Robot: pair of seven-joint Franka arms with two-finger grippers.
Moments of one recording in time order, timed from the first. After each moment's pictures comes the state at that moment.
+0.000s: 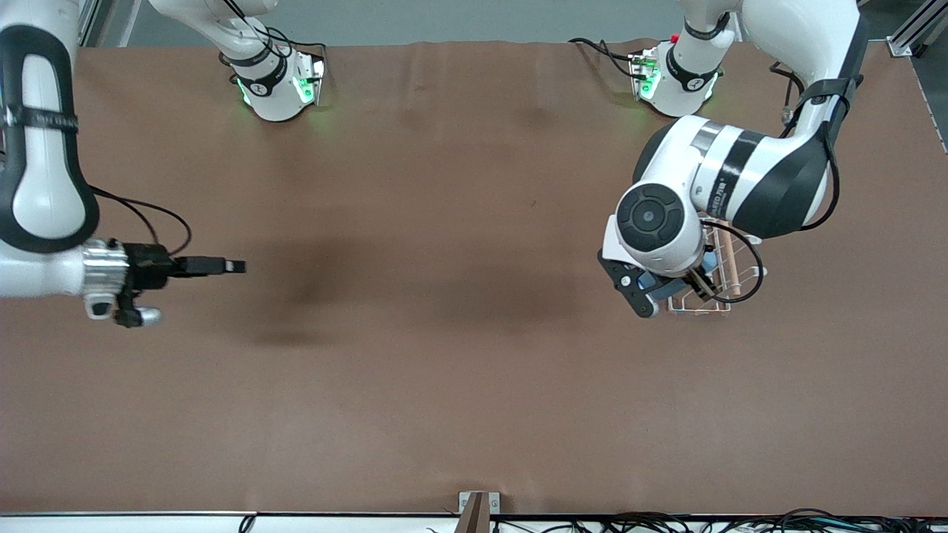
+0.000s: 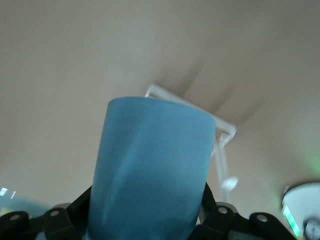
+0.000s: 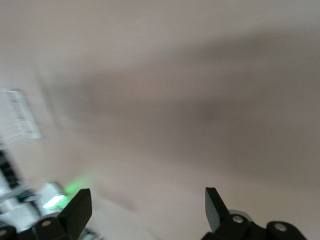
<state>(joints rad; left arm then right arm) -0.14 0.53 -0.47 -1.33 0.61 1.33 0.48 0.05 0.31 -0.21 -1.72 0.53 1.64 -0.26</state>
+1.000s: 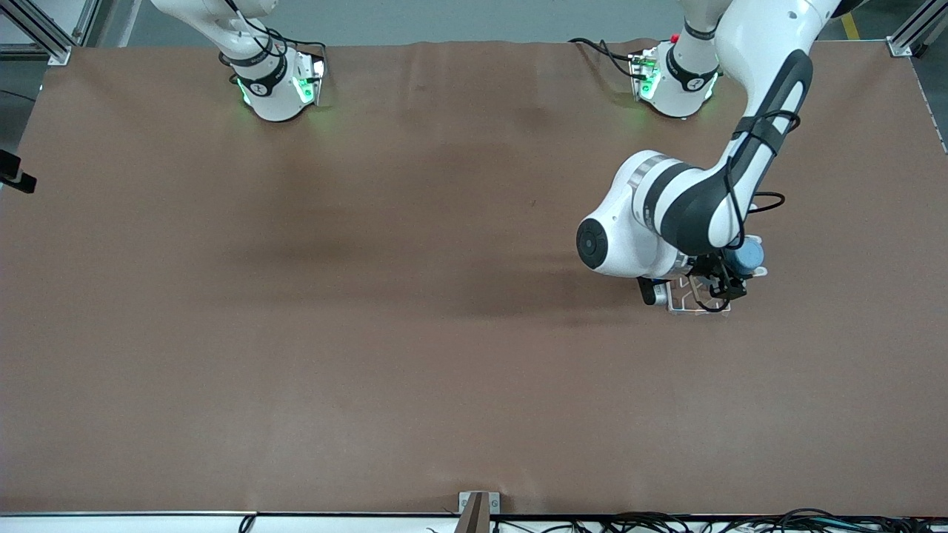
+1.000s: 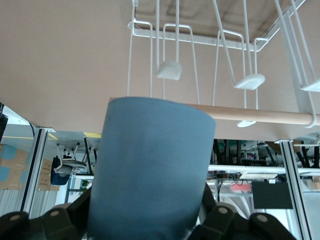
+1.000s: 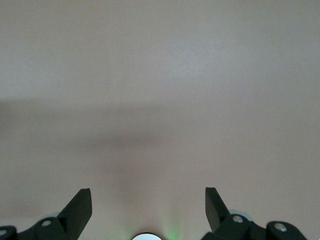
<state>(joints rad) -0.14 0.56 -0.47 -1.59 0.98 1.26 0.68 -0.04 0.16 -0.11 -1.16 0.02 1.26 -0.10</state>
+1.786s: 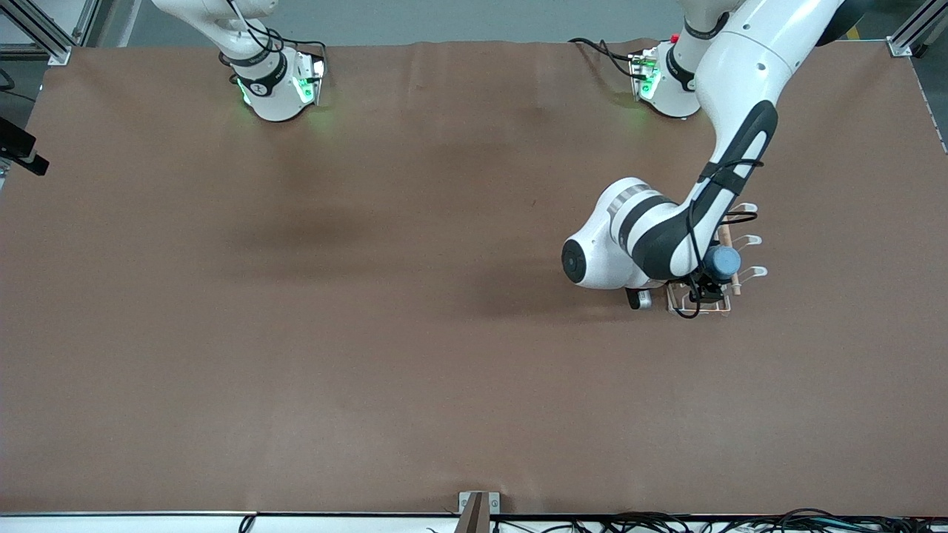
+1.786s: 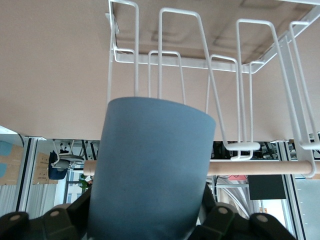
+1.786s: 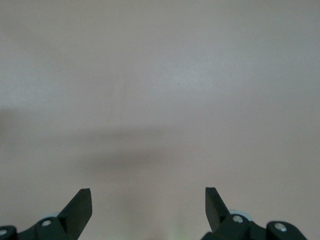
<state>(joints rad) -0.15 0.67 -0.47 -1.61 1.01 1.26 0.58 -0.05 -0.03 -0.08 -1.45 0.01 1.44 -0.08</state>
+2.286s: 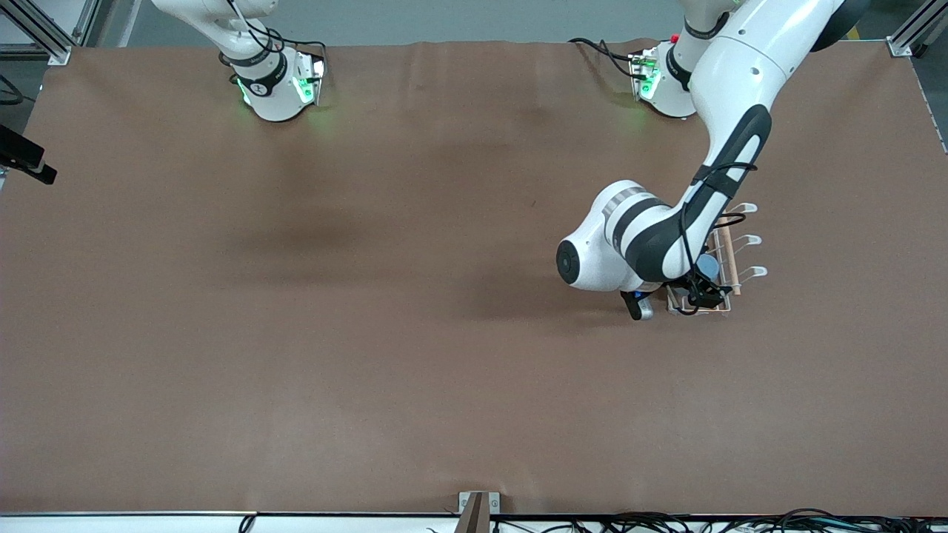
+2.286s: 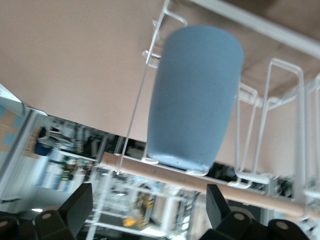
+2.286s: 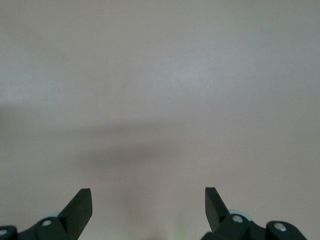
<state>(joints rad) -0.16 0.68 -0.47 -1.54 0.97 1.27 0.29 -0.04 -0.01 -0.09 -1.46 0.01 1.44 -0.07</state>
